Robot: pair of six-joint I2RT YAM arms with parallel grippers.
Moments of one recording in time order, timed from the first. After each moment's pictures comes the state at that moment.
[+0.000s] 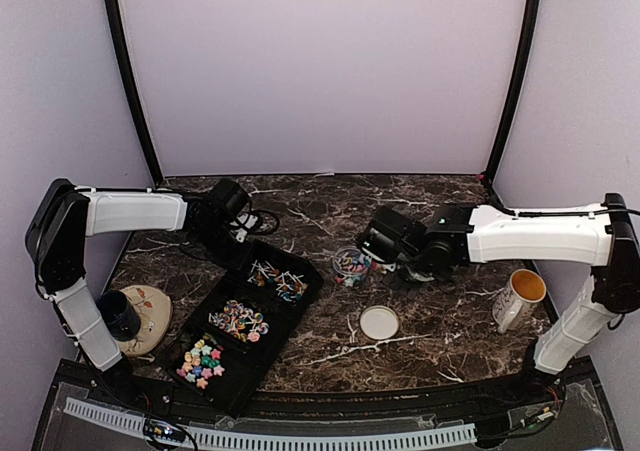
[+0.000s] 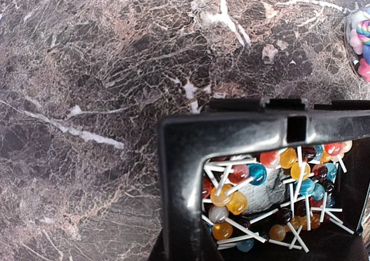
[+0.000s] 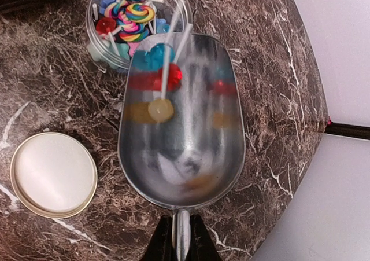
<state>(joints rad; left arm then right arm) -0.56 1.73 1.16 -0.64 0.04 -0.14 1.06 1.56 1.18 -0.87 0.57 -0.02</state>
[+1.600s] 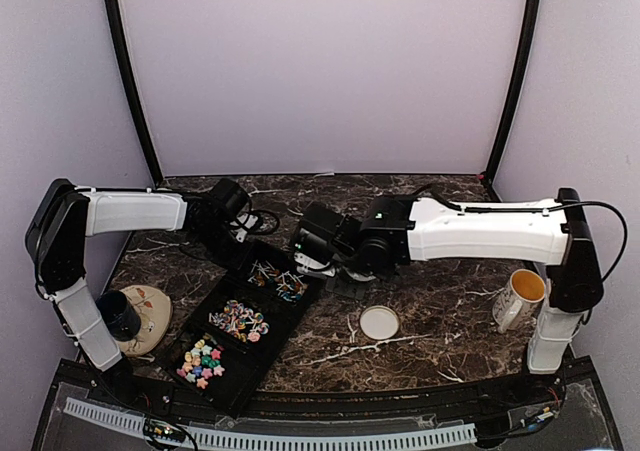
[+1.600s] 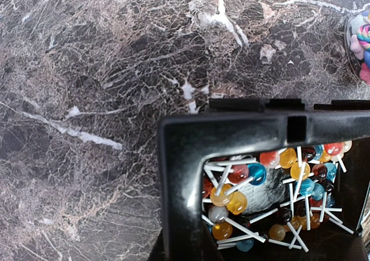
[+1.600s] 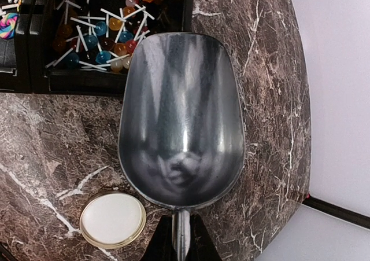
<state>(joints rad) -0.56 1.73 1.16 -0.64 0.07 -0.14 1.22 1.83 1.59 -0.97 0.55 -0.19</state>
